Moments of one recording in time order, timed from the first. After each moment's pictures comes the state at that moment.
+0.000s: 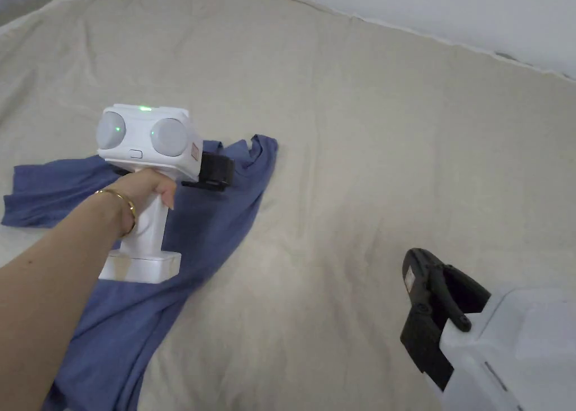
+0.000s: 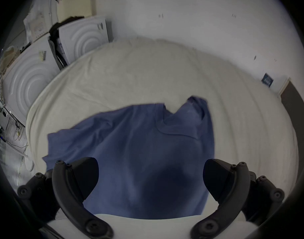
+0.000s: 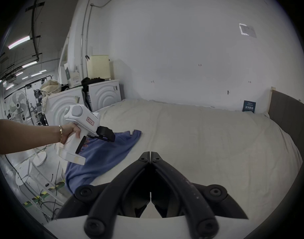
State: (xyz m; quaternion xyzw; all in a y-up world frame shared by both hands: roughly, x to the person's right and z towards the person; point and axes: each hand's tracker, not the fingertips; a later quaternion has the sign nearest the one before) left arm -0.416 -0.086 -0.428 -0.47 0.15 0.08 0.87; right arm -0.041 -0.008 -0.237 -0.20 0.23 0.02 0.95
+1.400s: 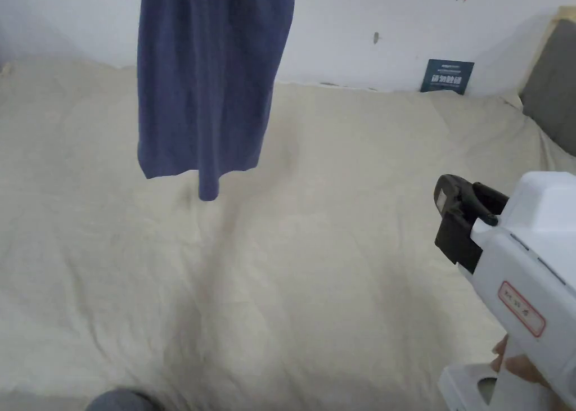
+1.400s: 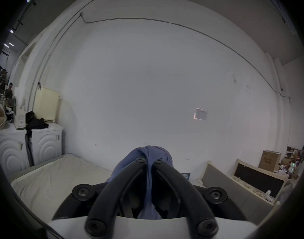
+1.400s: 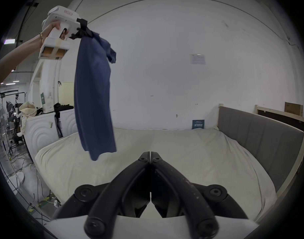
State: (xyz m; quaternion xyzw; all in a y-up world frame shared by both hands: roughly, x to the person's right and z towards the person) left arm -0.177 0.424 -0.248 0.04 -0.06 0.10 0.99; right arm 0.130 0.083 -0.078 -0.08 0.05 -0.01 1.00
